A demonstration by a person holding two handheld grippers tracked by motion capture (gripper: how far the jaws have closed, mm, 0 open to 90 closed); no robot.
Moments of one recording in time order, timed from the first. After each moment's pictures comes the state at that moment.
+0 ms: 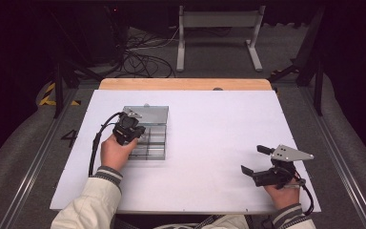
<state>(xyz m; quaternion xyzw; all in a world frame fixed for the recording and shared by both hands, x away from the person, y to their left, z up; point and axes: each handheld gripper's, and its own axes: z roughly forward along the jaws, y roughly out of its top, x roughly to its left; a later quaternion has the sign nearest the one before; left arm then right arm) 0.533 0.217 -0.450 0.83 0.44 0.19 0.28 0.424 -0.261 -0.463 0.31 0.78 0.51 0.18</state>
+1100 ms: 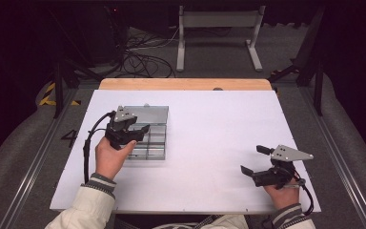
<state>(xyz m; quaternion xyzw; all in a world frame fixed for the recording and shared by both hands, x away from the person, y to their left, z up) 0.485 0.217 -0.400 0.79 0.40 0.24 0.39 0.424 -0.260 -0.463 0.31 0.78 0.51 0.18</state>
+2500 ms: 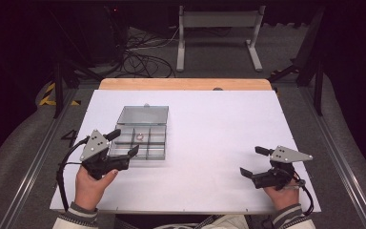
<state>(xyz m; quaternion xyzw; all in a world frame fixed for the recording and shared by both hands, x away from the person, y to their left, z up) 0.394 0.252 -0.400 0.75 0.34 0.28 0.49 0.421 -0.258 -0.463 0.29 0.79 0.52 0.17</state>
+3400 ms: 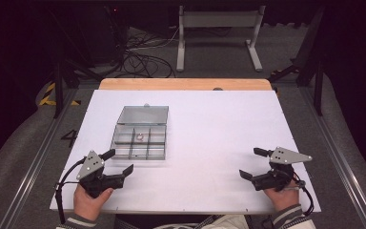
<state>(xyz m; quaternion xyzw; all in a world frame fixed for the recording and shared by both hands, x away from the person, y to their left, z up) 0.376 0.274 -0.463 0.75 0.37 0.24 0.48 0.418 -0.256 -0.463 0.28 0.79 0.52 0.16</state>
